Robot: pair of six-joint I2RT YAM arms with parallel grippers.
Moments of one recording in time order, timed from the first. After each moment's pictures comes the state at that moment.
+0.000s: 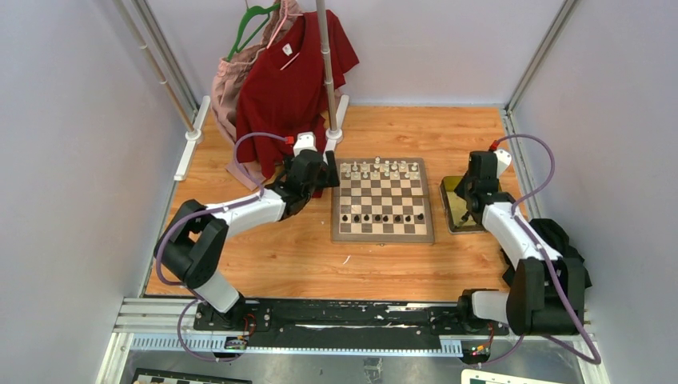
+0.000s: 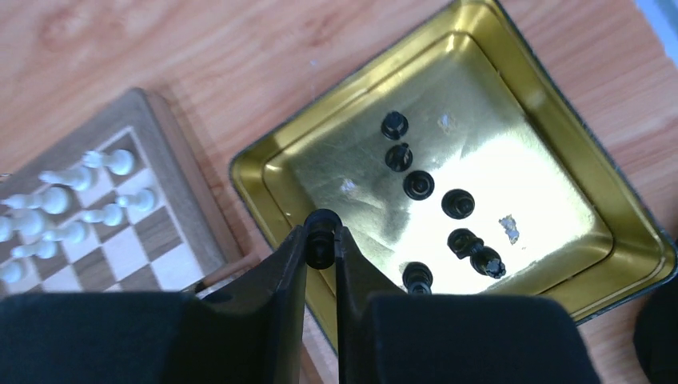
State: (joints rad) left arm -0.62 1.61 0.92 0.16 -0.40 -0.51; right arm 0.02 1.27 0.73 -0.18 0.29 0.48
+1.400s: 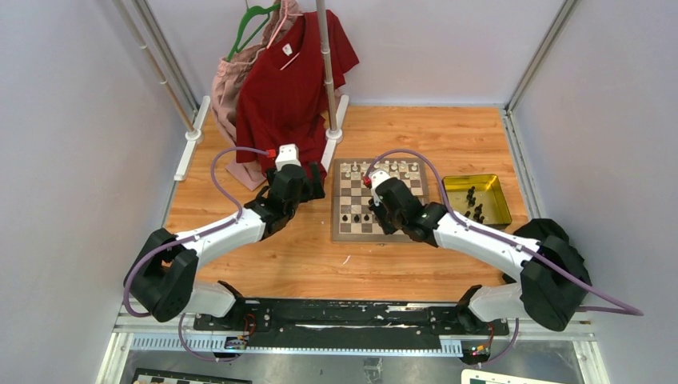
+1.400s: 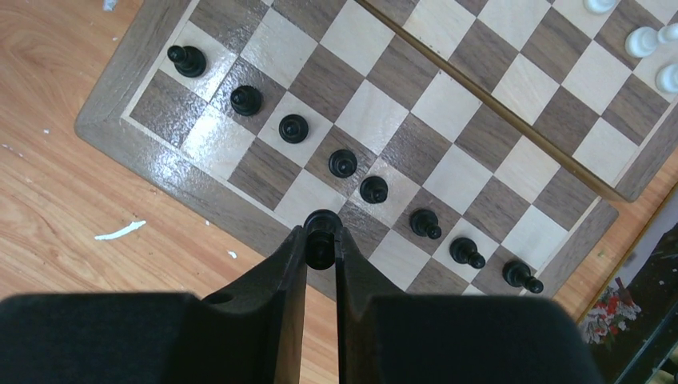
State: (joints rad) left arm -0.62 1.35 0.71 0.14 -0.46 -0.51; right arm 0.80 1.30 0.81 -0.33 0.18 0.08
